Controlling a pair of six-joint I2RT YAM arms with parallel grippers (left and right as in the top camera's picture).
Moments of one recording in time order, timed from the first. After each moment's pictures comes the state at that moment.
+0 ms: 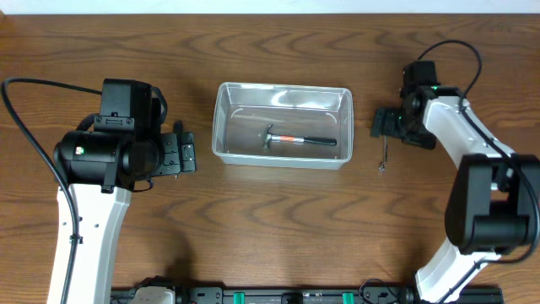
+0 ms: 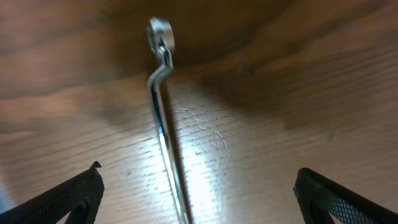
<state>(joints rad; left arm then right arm) -0.08 1.25 1.39 -1.34 -0.03 -0.18 0.01 1.92 1.28 -0.76 0.05 0.29</state>
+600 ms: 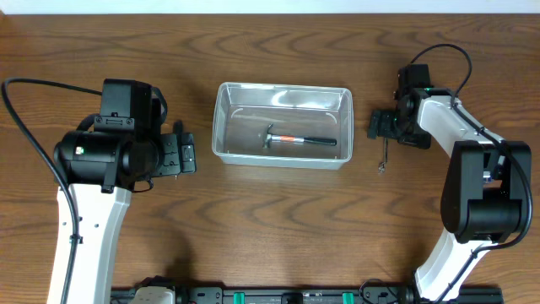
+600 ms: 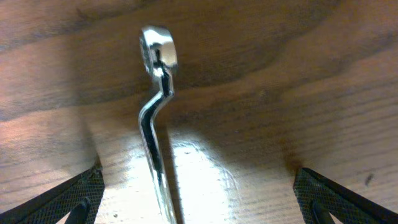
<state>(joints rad) -0.08 1.25 1.39 -1.35 -0.03 -0.18 0.01 1.99 1.28 -0.69 0.04 0.27</state>
